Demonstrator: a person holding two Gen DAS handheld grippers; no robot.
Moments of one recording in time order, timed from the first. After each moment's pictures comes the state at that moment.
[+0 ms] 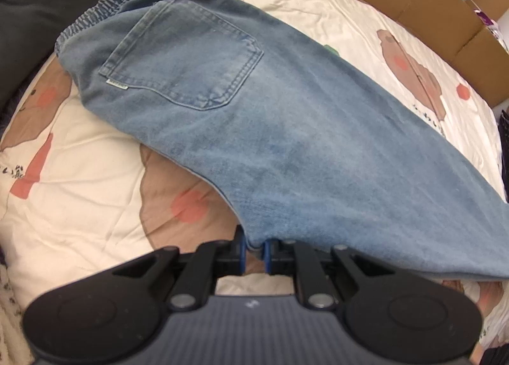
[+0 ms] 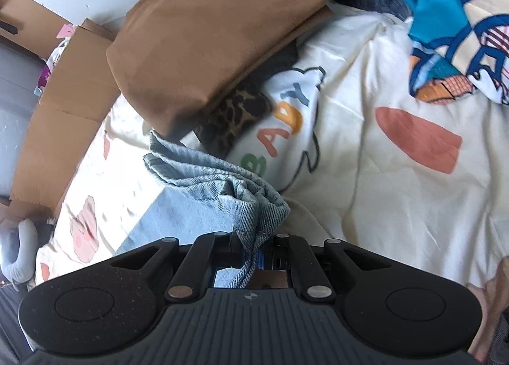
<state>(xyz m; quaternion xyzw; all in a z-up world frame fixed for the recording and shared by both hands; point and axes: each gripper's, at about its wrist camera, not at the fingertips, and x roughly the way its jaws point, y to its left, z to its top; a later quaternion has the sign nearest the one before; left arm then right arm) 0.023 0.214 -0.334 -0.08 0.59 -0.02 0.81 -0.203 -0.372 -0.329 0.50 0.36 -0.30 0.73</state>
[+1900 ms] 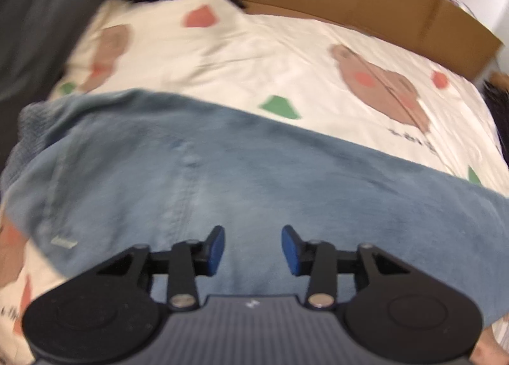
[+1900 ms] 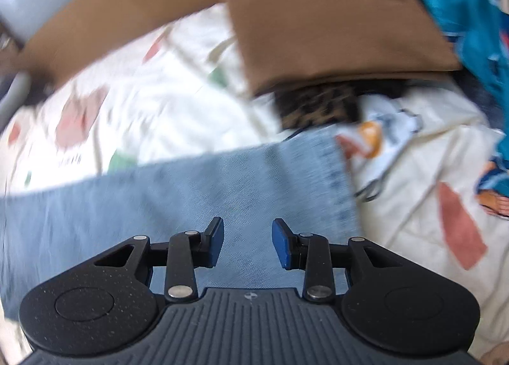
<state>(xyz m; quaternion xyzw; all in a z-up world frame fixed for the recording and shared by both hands) 0.135 0.143 -0.311 0.04 0.53 -0.11 0.84 -0.120 -0.324 -0.331 0.26 0.49 -0.18 0.81</state>
